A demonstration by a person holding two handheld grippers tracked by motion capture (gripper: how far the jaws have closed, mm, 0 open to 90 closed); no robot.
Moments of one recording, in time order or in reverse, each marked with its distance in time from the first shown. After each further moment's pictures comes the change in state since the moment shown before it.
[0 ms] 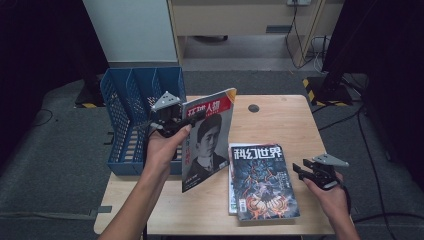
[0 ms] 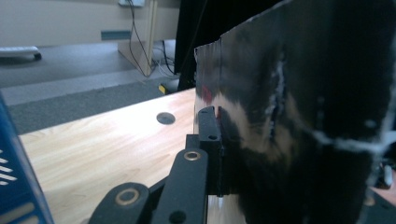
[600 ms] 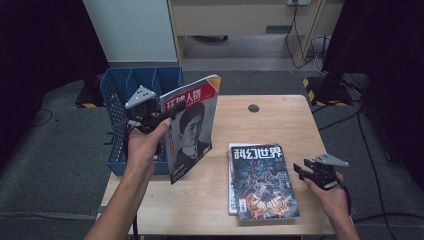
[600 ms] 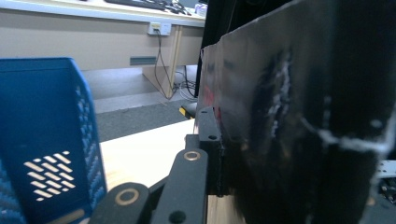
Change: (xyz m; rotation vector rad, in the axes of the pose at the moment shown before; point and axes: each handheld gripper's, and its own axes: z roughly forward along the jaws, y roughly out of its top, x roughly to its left) left arm 0.021 0.010 -0.037 -0.104 0.079 -0.014; right arm -0.002 -0.001 0.001 0.009 -0.016 -0.009
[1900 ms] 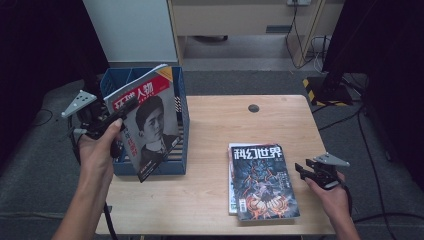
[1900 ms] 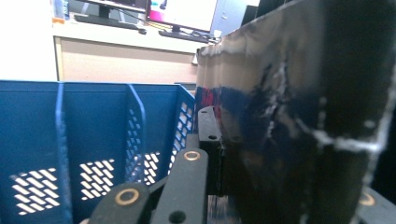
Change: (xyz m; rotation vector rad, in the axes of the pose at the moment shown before) left arm 0.059 0.005 -0.088 -0.117 0.156 -0.029; right arm -0.004 -0.001 -0.001 0.003 -0.021 0.000
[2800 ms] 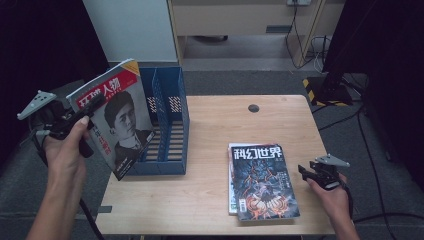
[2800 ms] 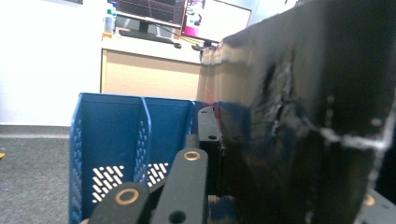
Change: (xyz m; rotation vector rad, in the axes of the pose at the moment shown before) left arm 0.042 0.017 -0.043 -0.052 0.111 -0.040; right arm -0.009 -0.010 0.007 0.060 -0.061 0.035
